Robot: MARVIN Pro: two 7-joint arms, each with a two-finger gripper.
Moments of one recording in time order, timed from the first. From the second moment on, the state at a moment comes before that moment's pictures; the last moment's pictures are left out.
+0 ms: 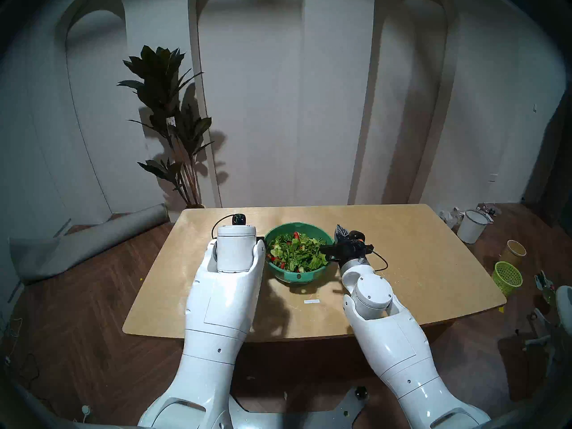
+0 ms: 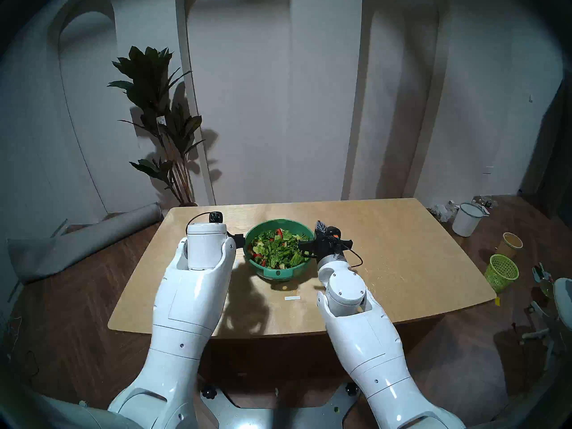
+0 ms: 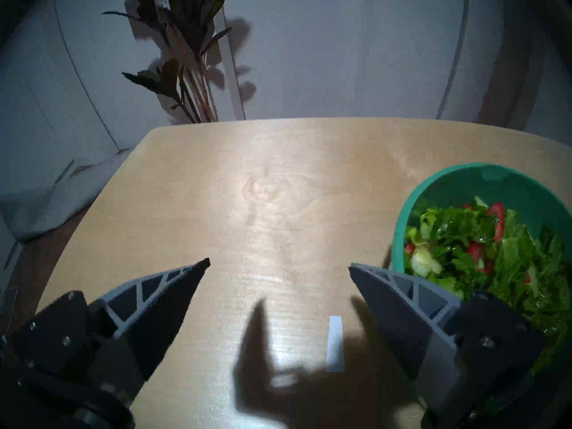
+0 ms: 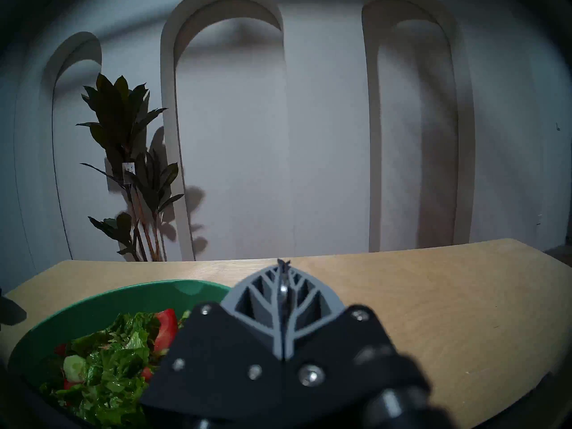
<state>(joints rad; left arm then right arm) 1.30 -1.70 -1.45 -1.56 -0.09 0.96 0.42 -1.48 -1.46 1.33 -1.49 0.19 -0.03 -0.17</state>
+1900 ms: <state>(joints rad) 1.41 -1.62 -1.26 -1.80 -0.59 0.96 0.78 -1.48 -1.47 1.32 -1.49 0.17 -0.05 -0.17</state>
